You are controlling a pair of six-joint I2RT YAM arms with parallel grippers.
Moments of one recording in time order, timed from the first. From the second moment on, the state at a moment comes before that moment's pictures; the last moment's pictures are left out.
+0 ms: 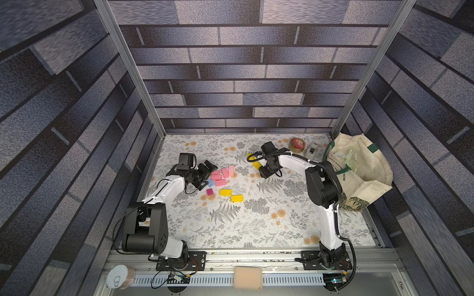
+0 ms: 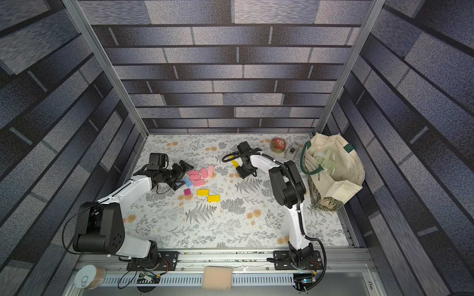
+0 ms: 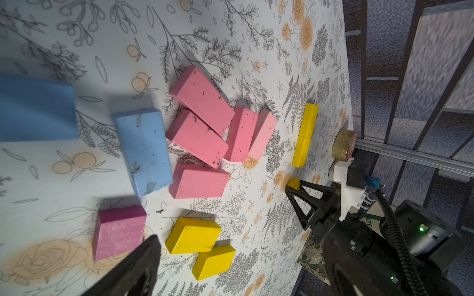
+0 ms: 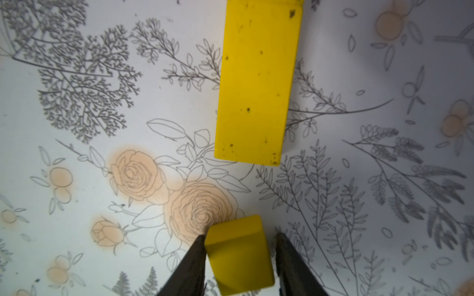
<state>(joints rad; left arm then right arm) -0.05 1.46 0.89 -0.33 0.53 -0.93 0.49 2.15 1.61 -0.73 -0.07 -0.16</state>
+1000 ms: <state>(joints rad) -0.05 1.46 0.88 -0.32 0.53 -0.93 0.50 2.16 1.64 -0.75 -0.05 -0.12</state>
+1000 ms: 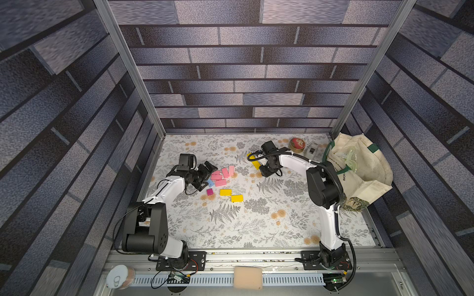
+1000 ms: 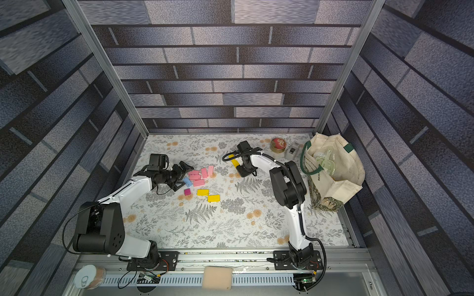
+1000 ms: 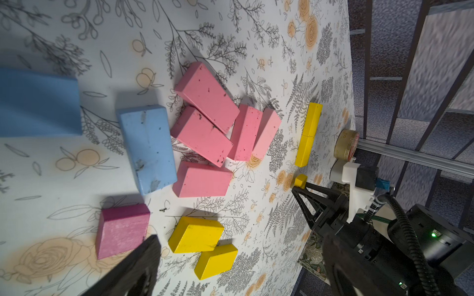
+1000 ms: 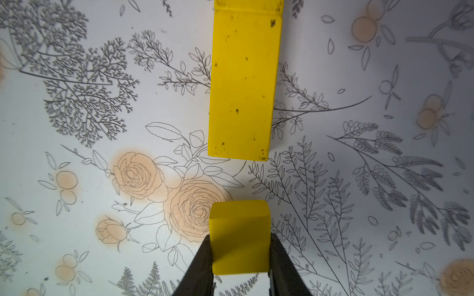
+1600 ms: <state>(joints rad) -0.05 1.46 0.87 -0.31 0.55 -0.95 0.54 2.20 1.70 -0.77 0.03 -0.02</state>
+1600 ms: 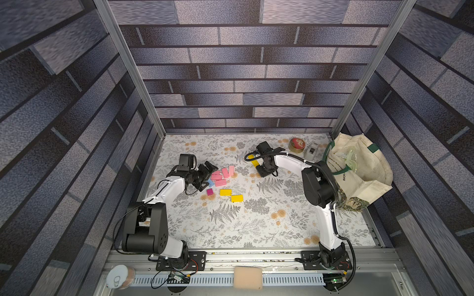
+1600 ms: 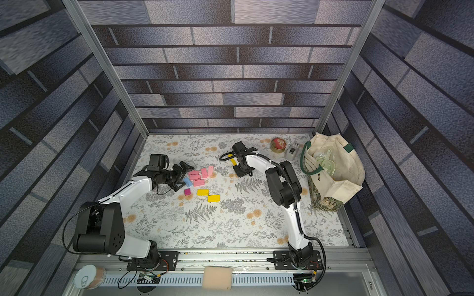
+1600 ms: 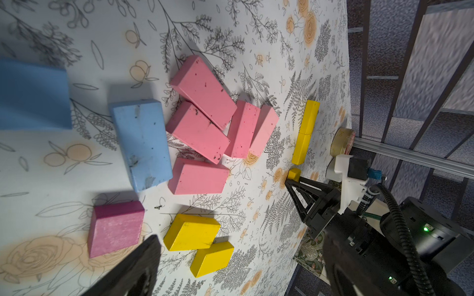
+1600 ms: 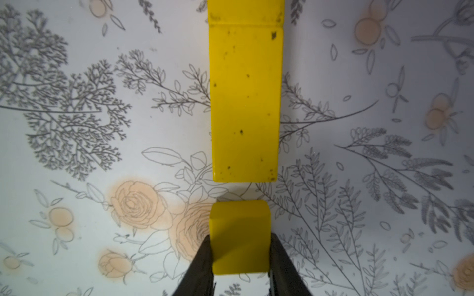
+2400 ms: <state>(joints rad) -0.05 1.46 0.87 -0.31 0.55 -0.95 0.54 2.24 1.76 -0.78 0.05 0.00</state>
